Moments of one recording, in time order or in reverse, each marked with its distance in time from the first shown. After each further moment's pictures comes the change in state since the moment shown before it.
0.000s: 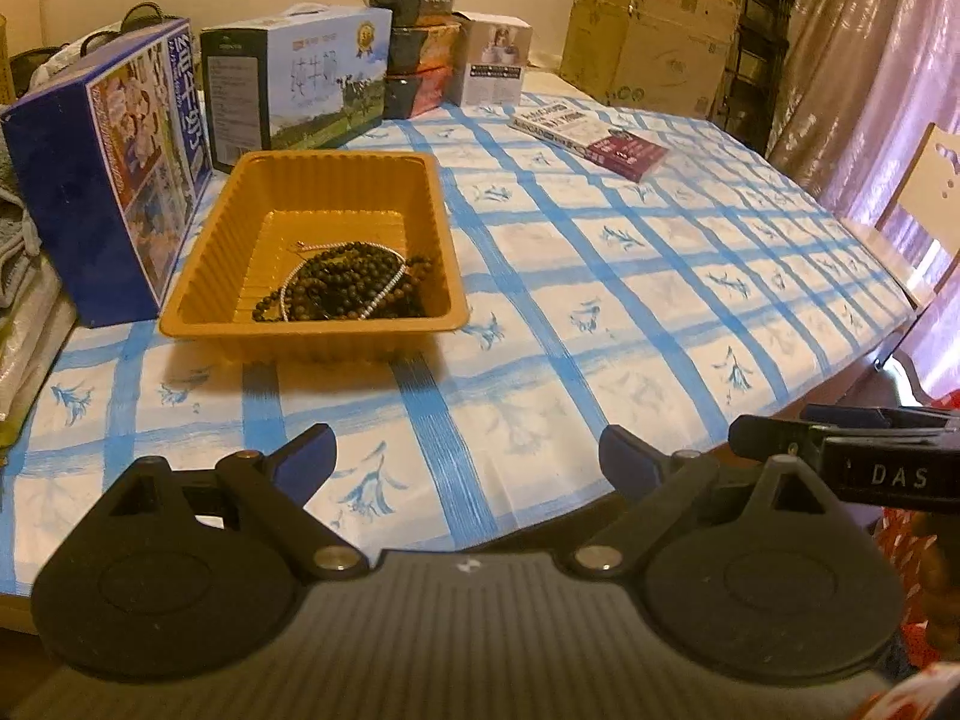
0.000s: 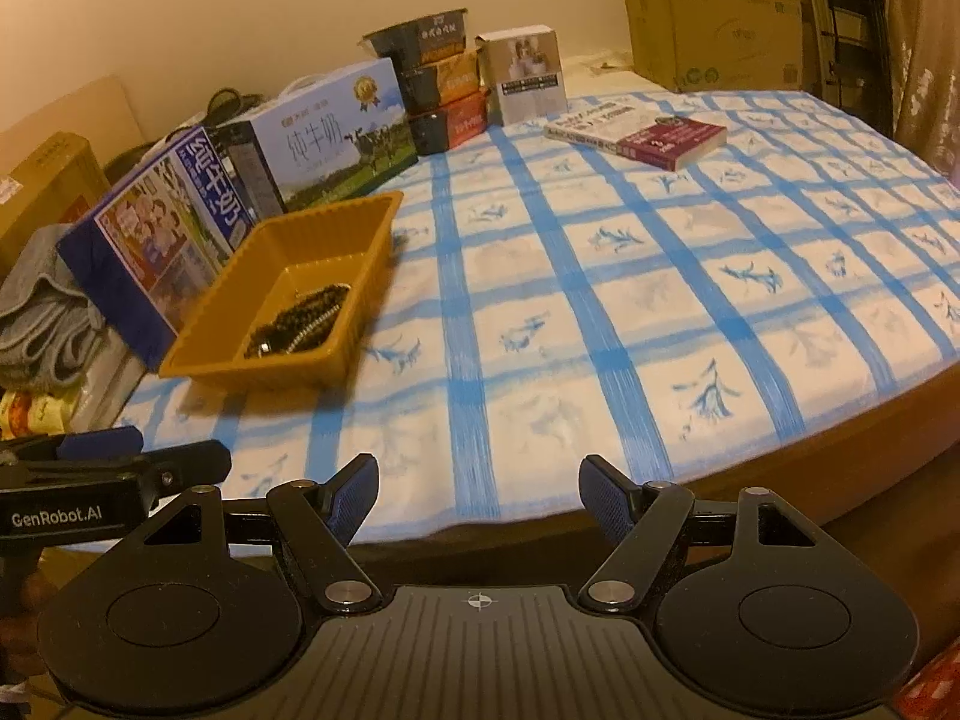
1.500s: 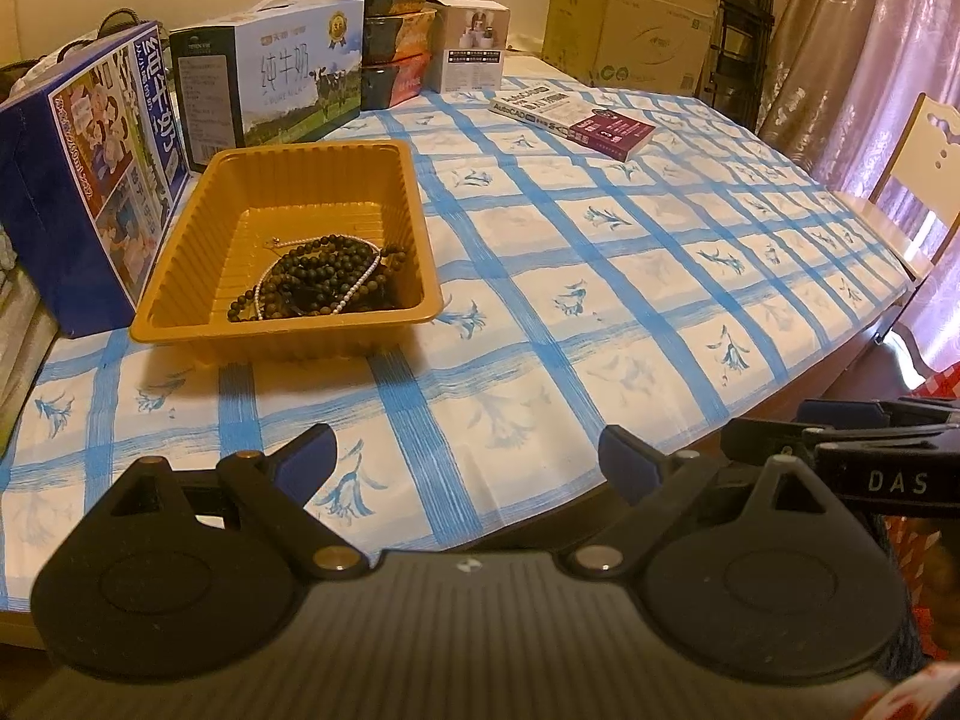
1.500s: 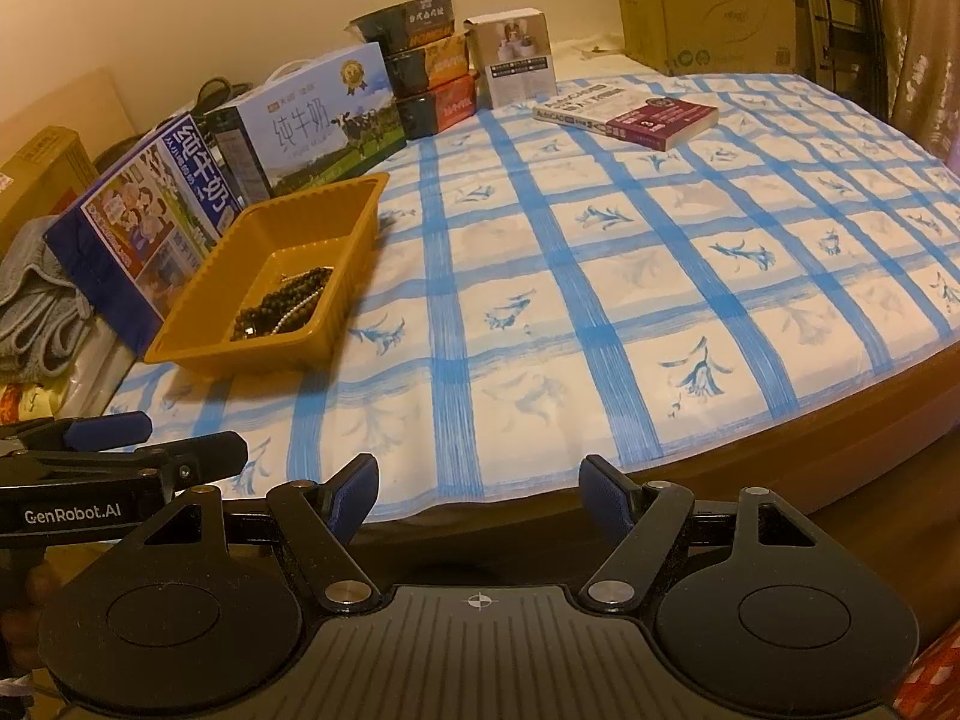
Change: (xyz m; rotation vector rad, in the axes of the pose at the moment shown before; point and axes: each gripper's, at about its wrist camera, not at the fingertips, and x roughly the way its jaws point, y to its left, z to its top) left arm 0.010 -0.013 0.000 0.045 0.017 -0.001; right arm 0.004 -0.007 -0.004 0.018 0.026 -0.006
